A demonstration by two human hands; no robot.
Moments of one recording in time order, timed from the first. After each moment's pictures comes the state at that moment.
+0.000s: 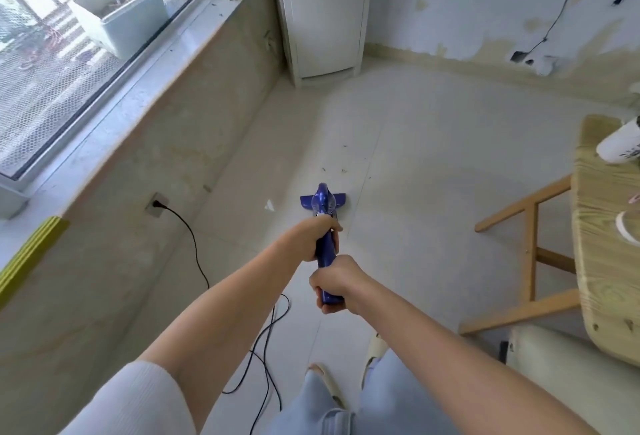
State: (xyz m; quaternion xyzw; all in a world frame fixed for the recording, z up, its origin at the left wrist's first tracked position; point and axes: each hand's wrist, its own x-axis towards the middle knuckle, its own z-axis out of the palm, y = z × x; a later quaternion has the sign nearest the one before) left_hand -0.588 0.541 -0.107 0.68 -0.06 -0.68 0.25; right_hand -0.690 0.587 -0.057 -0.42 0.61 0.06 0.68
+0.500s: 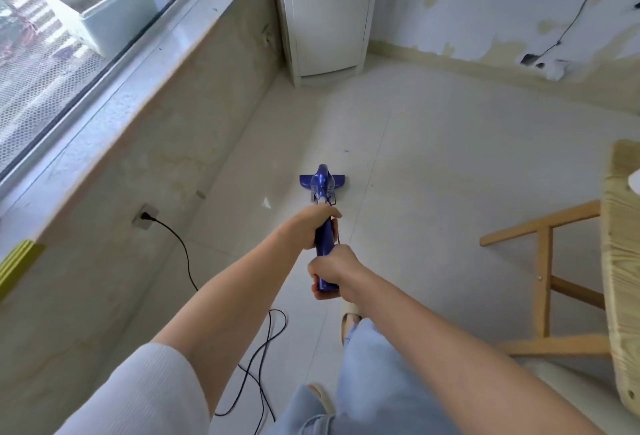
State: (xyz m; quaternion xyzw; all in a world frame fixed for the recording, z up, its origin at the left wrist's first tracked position) left_hand -0.534 0.441 -0.127 0.69 -0.07 -0.67 0.28; right_hand -0.631 0.490 -0.080 -0.37 0.62 0.02 0.69
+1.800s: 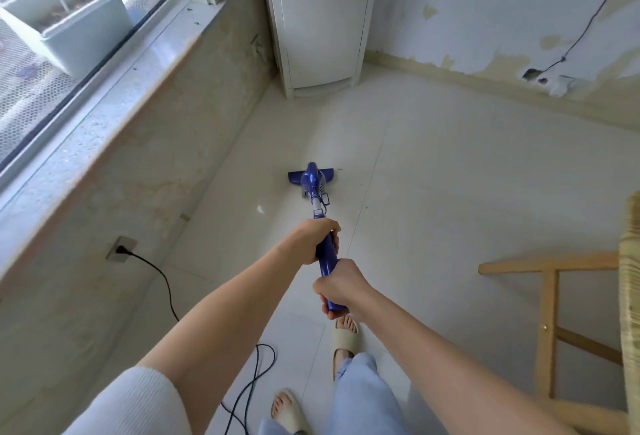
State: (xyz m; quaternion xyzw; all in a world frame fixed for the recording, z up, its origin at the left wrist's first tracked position) left_hand -0.518 0.320 -0.135 0.67 0.00 -0.67 0.31; right_hand -0.617 0.365 -0.093 -0.47 0.62 0.09 0.61
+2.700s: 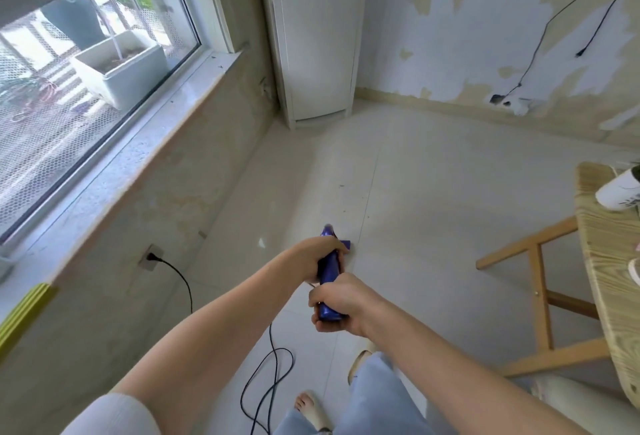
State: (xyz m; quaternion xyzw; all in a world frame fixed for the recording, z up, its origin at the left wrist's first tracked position) left_hand -0.516 0.485 -0.068 0.67 -0.09 -0.71 0.20; right_hand -0.617 0.538 -0.008 -0.38 0.57 -0.01 0.73
